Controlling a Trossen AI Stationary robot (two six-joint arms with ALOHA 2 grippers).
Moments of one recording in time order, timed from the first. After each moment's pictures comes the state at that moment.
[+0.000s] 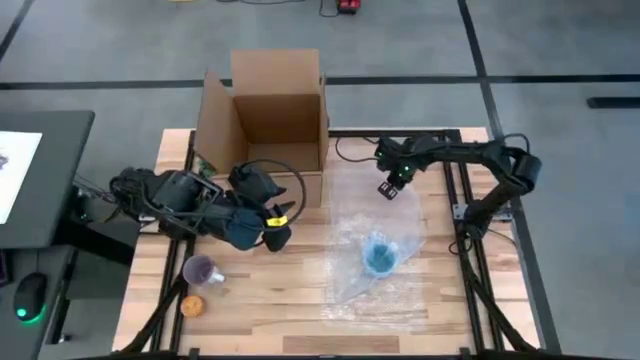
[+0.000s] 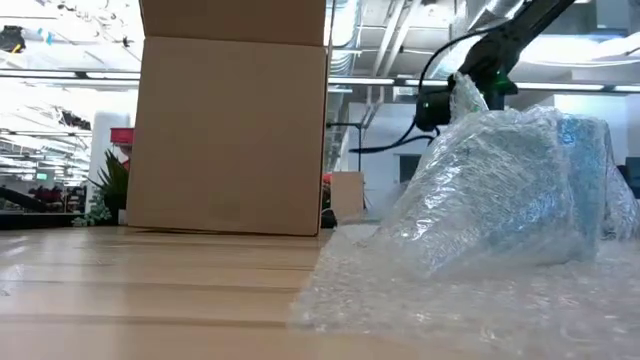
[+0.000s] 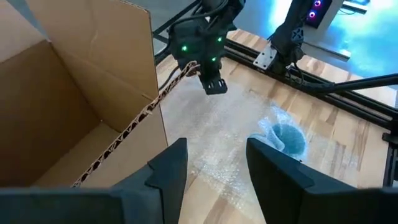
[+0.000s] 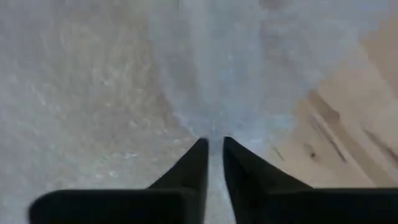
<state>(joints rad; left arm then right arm) -0.43 1.68 2.26 -1.49 -0.80 -0.81 -0.60 1.59 0.91 -0.78 0.07 0.15</state>
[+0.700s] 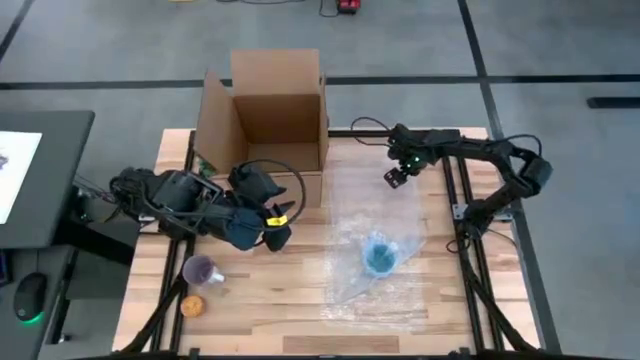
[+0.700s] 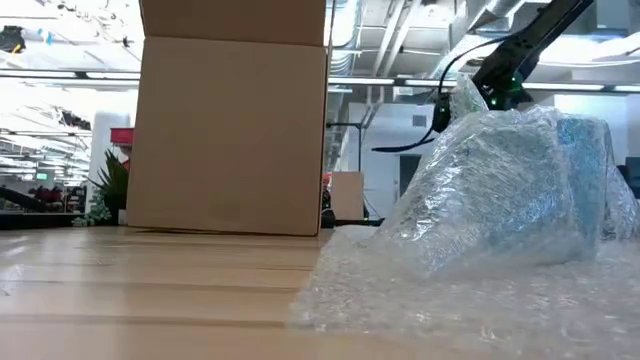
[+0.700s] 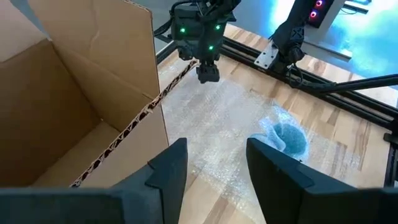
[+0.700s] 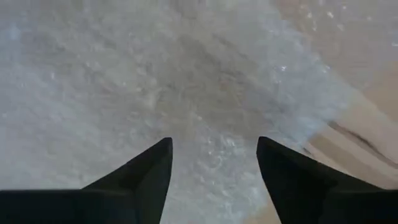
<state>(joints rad) -0.43 1.68 2.26 -1.49 -0.80 -0.81 -0.75 1.52 0.85 -0.68 0.06 0.17</state>
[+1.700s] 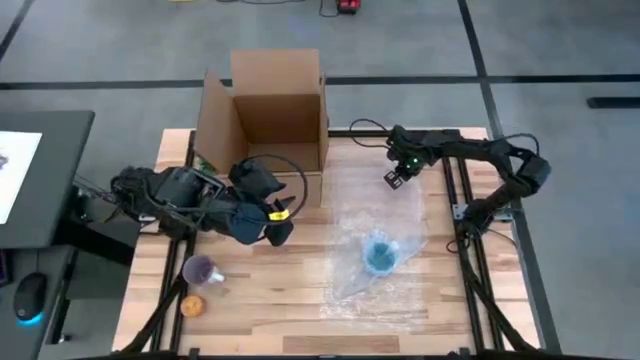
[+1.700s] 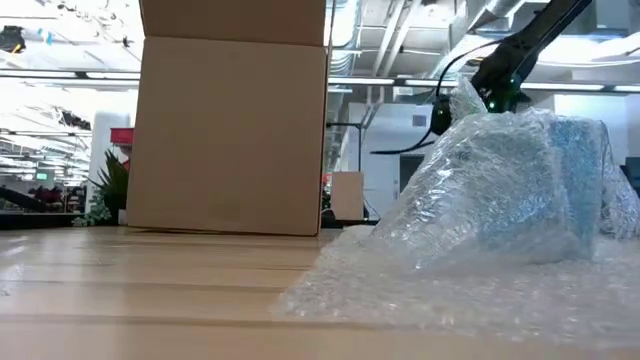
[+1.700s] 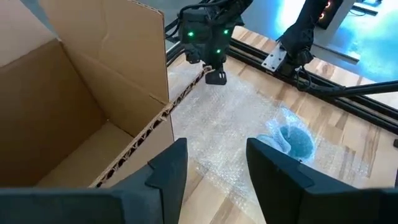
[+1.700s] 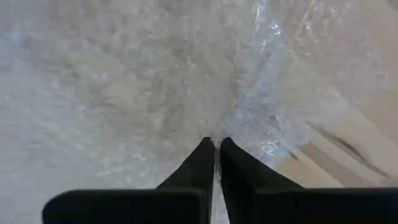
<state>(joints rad) -0.41 1.68 2.26 -1.49 -0.80 -0.81 -0.73 1.53 0.85 -0.69 0.08 0.16</state>
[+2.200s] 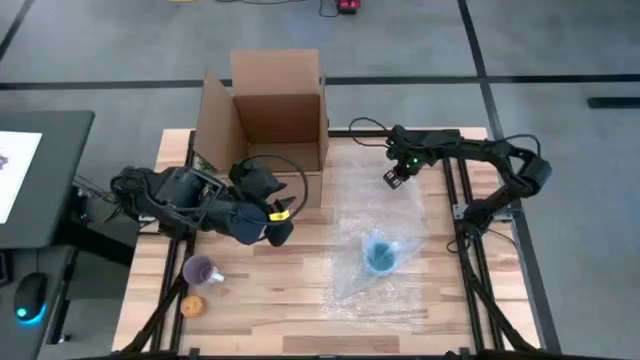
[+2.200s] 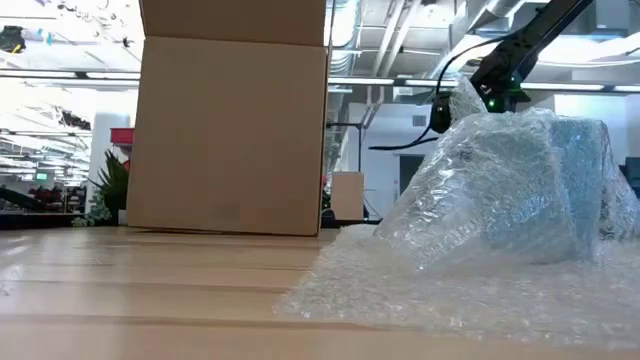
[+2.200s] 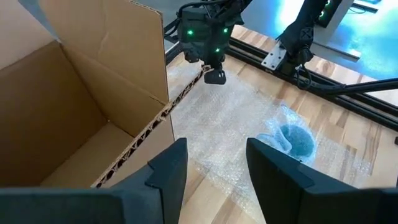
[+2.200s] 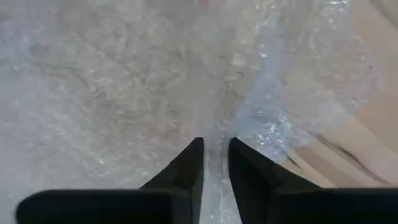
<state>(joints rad) -0.41 1.68 2.26 -1.49 -0.80 -0.80 -0.71 1.53 0.85 -0.67 0.08 0.15</state>
